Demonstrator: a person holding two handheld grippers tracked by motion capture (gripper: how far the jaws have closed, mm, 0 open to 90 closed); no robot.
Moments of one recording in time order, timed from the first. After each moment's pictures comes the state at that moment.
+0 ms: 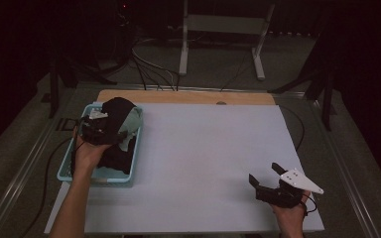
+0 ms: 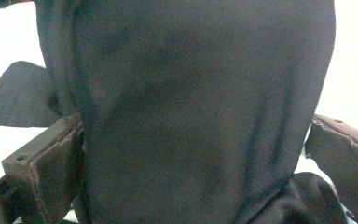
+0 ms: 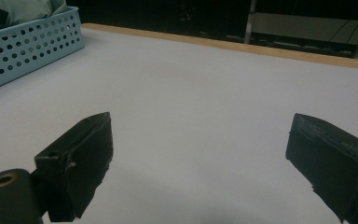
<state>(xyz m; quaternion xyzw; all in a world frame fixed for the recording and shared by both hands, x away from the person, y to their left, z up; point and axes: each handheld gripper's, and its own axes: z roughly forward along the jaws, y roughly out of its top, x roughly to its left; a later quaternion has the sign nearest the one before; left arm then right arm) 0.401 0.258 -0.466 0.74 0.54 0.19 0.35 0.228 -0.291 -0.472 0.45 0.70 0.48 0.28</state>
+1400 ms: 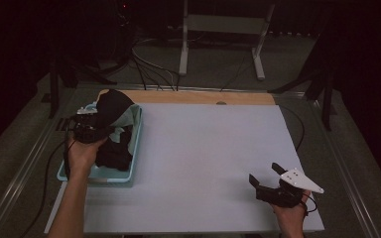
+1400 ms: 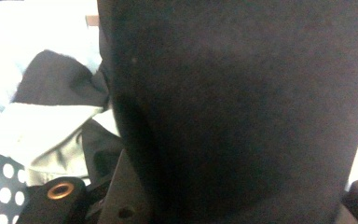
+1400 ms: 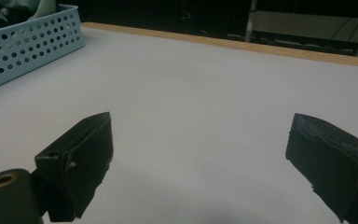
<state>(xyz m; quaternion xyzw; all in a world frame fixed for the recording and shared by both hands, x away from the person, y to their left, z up) 0.388 0.272 -0.437 0.71 0.58 0.17 0.37 0.229 -0.293 -0.472 0.45 0.70 0.48 0.28</state>
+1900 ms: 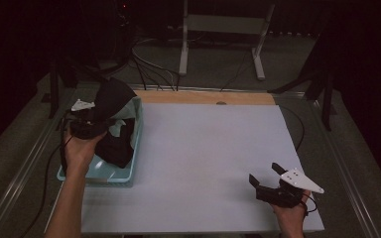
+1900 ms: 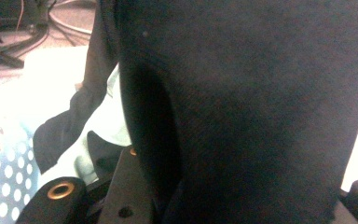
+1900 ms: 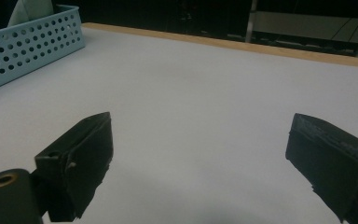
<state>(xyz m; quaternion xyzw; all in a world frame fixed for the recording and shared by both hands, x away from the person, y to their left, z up) 0.376 0.261 -0.401 0.71 0.53 0.21 0.42 0.229 -0.293 -0.472 0.45 0.70 0.48 0.28</state>
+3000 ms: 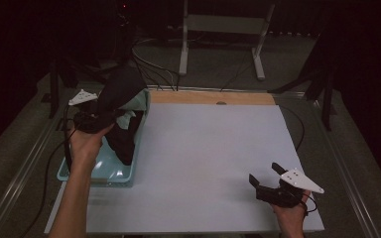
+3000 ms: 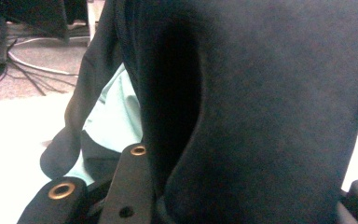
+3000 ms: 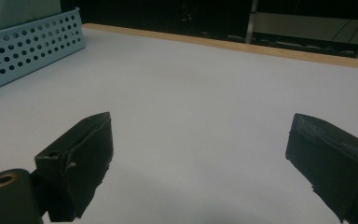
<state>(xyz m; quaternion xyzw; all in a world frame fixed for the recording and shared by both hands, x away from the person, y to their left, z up) 0.369 0.238 -0.364 0.69 0.48 0.20 0.50 0.229 -0.293 -0.472 0.45 0.70 0.48 0.28</state>
